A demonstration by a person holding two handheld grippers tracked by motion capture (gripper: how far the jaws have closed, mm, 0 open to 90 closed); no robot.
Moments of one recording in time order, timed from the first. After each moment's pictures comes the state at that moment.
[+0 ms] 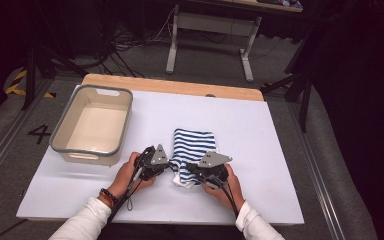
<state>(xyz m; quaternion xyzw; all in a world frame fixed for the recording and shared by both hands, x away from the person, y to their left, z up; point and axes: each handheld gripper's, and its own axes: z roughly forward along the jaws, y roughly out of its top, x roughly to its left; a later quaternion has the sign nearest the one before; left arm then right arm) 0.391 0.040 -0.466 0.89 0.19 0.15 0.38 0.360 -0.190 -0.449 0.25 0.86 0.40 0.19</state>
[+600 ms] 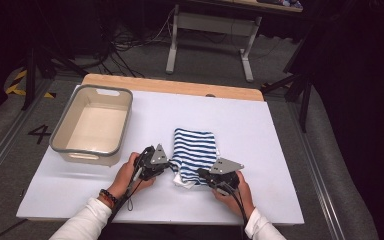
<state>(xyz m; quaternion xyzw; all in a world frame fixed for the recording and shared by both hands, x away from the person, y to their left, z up) 0.389 0.041 -0.466 0.89 0.21 0.15 0.38 0.344 -0.223 -0.450 0.27 0.85 0.39 0.20</state>
